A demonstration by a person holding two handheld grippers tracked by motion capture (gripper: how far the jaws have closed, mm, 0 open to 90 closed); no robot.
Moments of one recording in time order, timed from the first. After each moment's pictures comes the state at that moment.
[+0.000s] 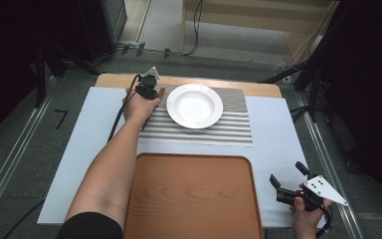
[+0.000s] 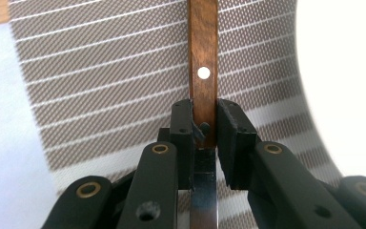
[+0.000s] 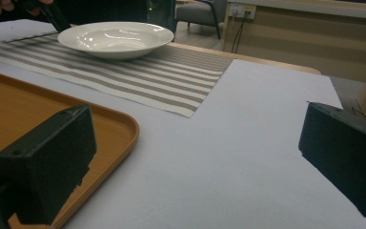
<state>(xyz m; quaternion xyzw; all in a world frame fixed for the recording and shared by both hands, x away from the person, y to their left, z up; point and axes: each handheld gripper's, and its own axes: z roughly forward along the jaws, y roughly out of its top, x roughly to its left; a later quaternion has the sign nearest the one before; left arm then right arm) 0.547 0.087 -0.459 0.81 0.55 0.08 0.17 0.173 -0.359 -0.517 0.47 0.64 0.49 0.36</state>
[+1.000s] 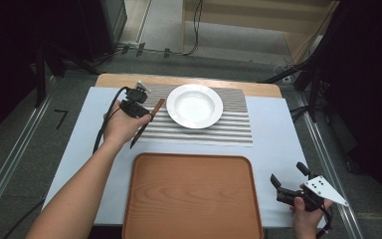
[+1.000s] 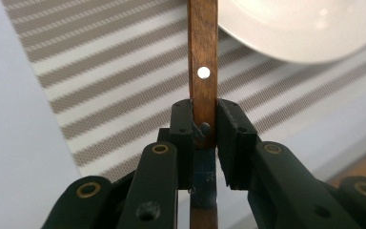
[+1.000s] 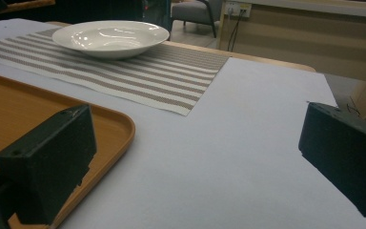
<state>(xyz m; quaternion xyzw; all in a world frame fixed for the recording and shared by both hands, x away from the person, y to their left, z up) 0.441 0.115 -0.416 0.85 0.48 0.06 0.22 0.172 -0.360 -0.517 0.47 0.64 0.48 0.36</state>
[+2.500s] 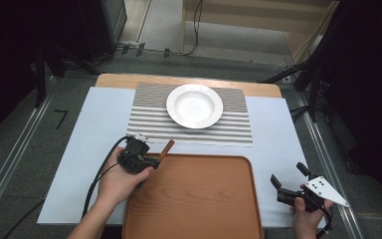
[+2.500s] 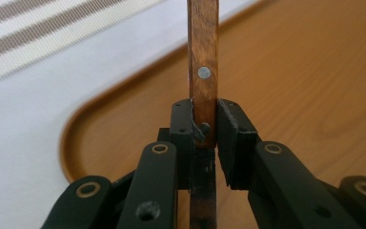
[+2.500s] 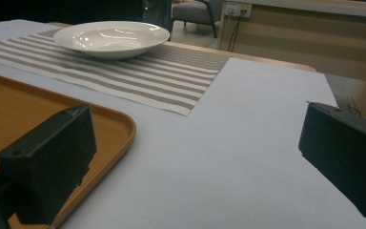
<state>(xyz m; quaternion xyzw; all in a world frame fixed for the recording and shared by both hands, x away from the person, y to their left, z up) 0.295 0.115 -0.447 0.87 0.41 0.02 0.28 0.171 -0.360 -0.517 0.47 0.64 0.48 0.36</state>
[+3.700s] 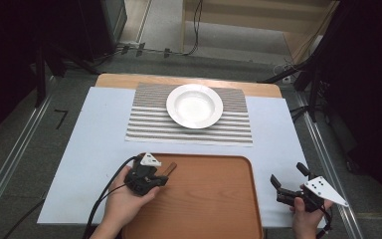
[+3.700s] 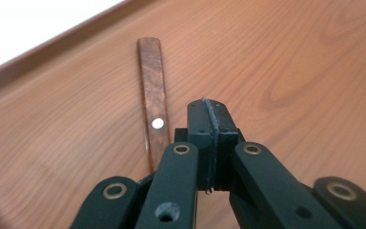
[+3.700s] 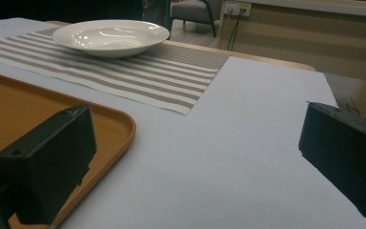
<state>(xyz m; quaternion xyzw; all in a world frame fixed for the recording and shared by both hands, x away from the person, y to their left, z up) 0.256 0.096 -0.473 0.88 0.36 0.02 0.31 0.171 -0.359 -0.518 0.47 0.64 0.48 0.36</state>
